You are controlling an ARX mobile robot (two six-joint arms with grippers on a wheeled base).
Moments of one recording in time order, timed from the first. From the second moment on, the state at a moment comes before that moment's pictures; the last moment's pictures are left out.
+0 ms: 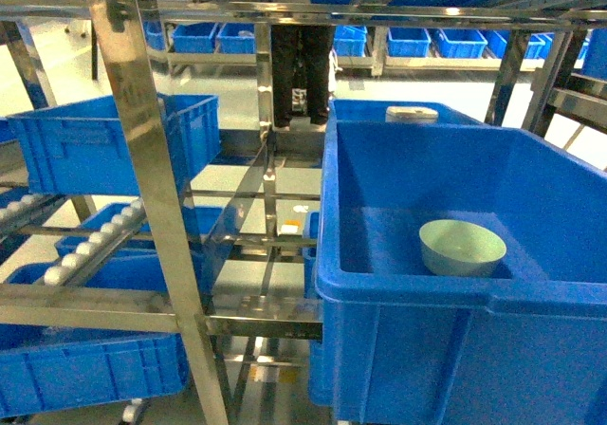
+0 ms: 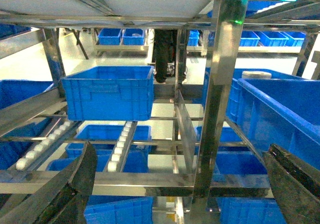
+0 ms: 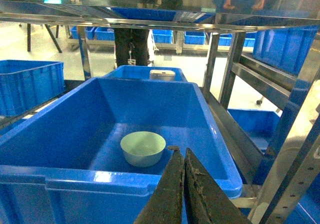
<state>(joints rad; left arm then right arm) 0.00 0.01 0.01 0.00 0.00 0.00 -0.01 0.30 0.06 0.24 0.00 -0.01</state>
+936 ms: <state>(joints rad) 0.00 0.01 0.01 0.00 0.00 0.00 -0.01 0.00 0.01 0.00 0.00 -0.01</state>
